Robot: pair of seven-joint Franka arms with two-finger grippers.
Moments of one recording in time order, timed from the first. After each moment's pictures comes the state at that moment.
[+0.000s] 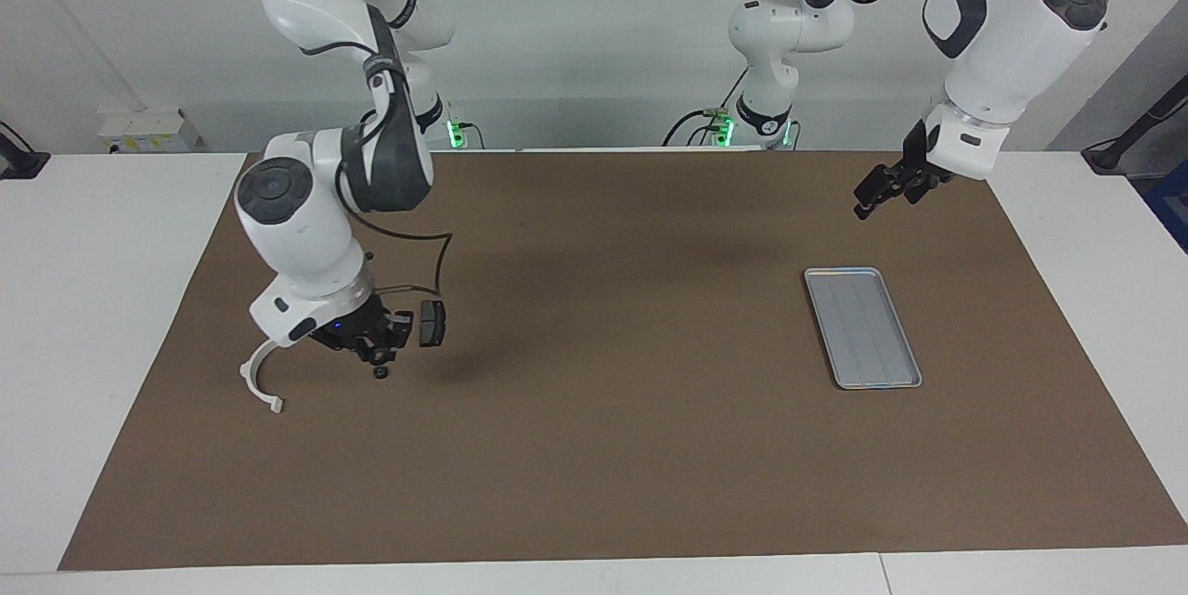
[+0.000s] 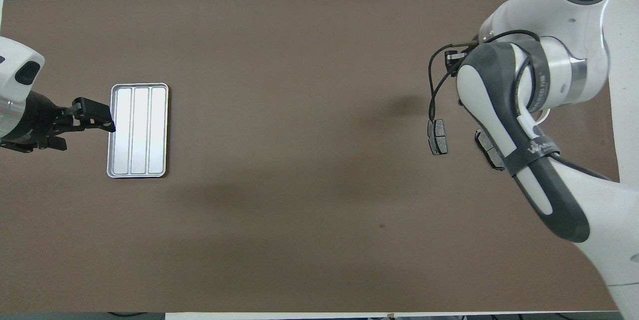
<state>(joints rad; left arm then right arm) -0.02 -0.04 -0.03 -1.80 -0.07 1.69 -0.31 0.16 0.44 0.02 -1.46 -0.03 1.90 0.22</state>
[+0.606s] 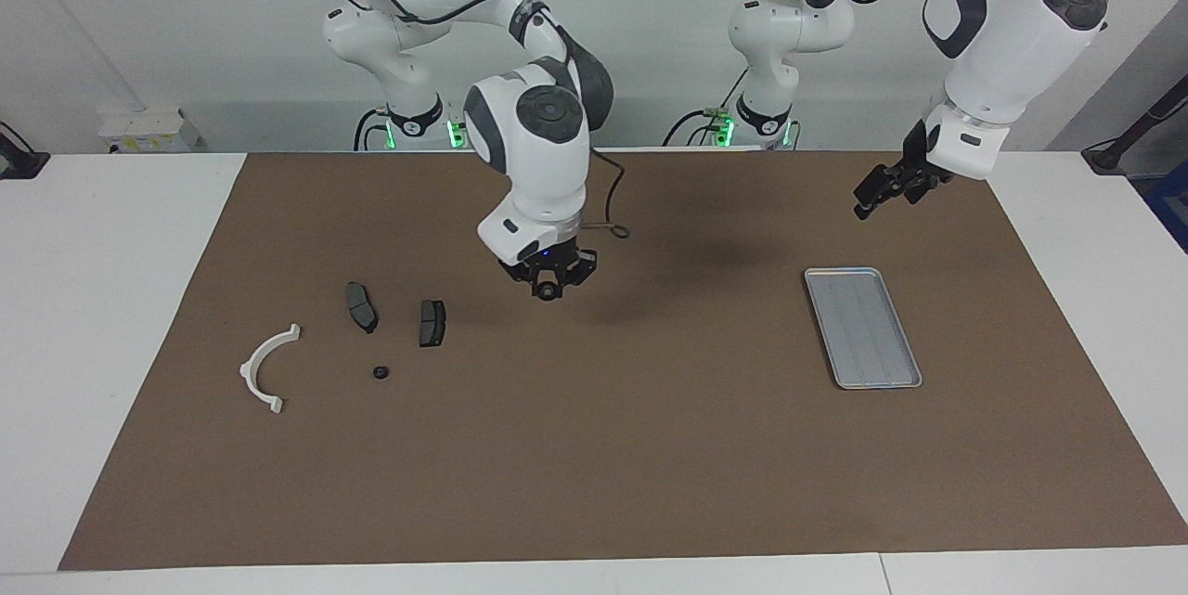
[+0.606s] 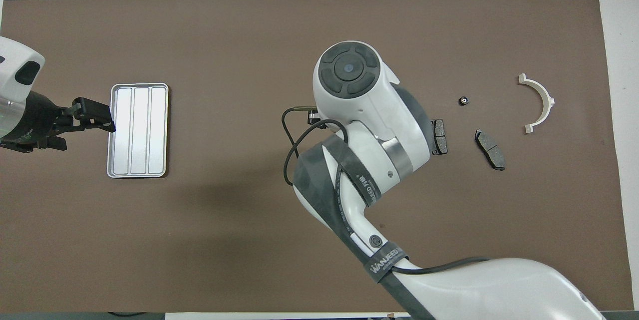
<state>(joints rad) -0.02 -0.04 -0.03 -1.80 -0.07 1.69 -0.31 0.55 0.40 0.03 -1.51 -0.04 1.87 0.69</state>
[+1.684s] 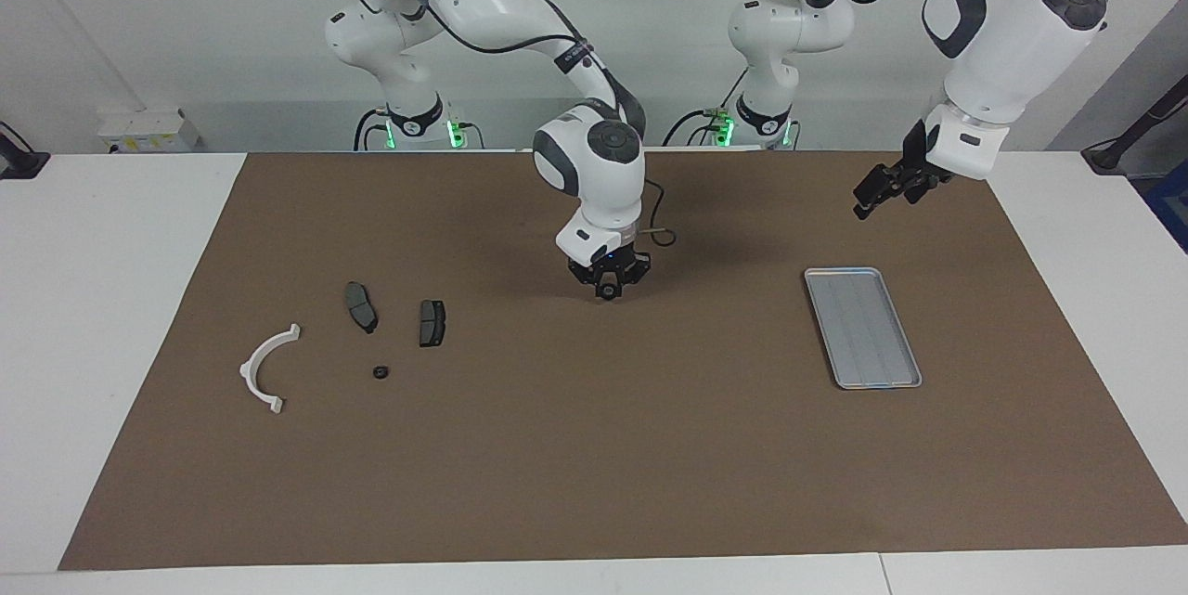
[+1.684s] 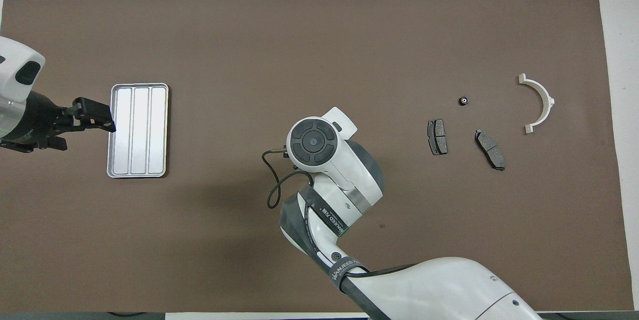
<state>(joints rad) -0.02 -0.04 -0.03 -1.80 -0.07 1.69 -0.31 0.64 0.46 0.03 -1.77 -0.04 2.26 0.74</state>
